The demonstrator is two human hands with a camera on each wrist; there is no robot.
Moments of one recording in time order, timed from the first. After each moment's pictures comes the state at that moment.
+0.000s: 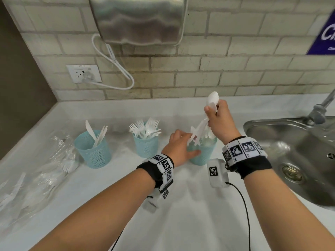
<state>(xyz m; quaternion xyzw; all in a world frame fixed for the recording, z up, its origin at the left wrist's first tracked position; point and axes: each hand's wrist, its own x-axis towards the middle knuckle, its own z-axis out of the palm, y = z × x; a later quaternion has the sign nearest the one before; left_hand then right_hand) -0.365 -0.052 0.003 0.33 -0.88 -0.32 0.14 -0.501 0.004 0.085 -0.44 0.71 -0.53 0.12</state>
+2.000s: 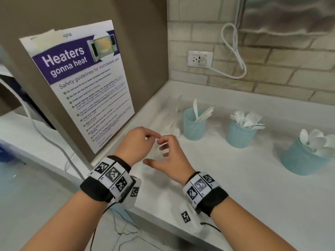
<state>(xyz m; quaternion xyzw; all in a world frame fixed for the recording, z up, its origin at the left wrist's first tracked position) 0.007 0.000 0.076 0.64 -0.69 -0.22 0.25 -0.123 0.012 0.006 -0.67 0.47 -0.41 0.40</state>
